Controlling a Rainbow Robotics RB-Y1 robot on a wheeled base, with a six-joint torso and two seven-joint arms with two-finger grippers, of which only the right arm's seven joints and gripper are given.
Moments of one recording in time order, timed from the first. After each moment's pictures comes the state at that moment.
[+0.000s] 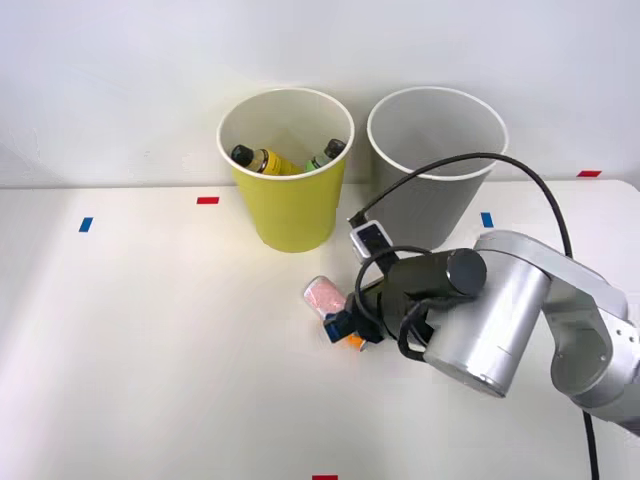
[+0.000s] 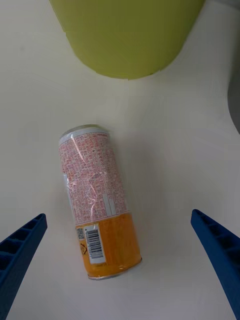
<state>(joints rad) -0.53 -0.61 0.76 -2.10 -0.43 1.32 1.00</state>
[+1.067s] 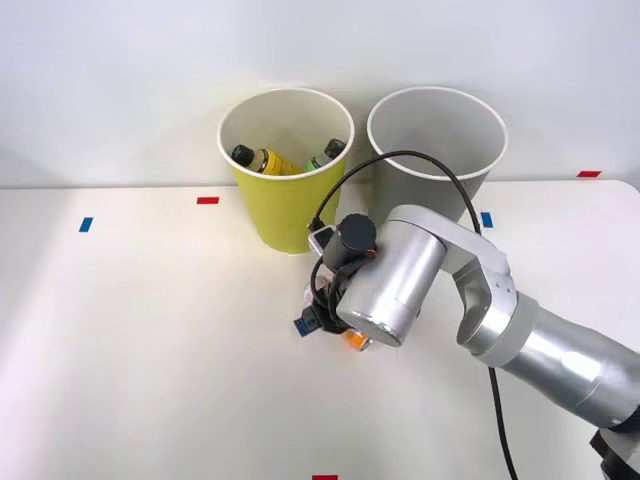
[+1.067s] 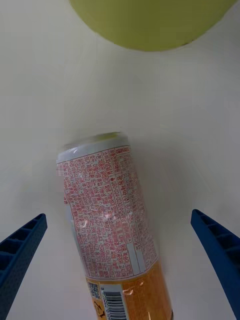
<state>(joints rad) -0.72 -0.38 0.83 -1.72 -0.44 1.42 1.05</state>
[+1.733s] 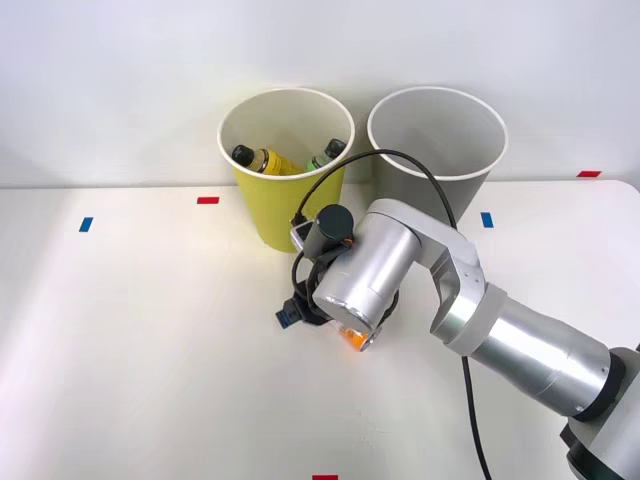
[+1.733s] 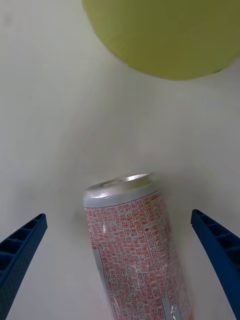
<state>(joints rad) -0.76 -0.31 0.82 -1.59 -0.44 1.35 1.08</state>
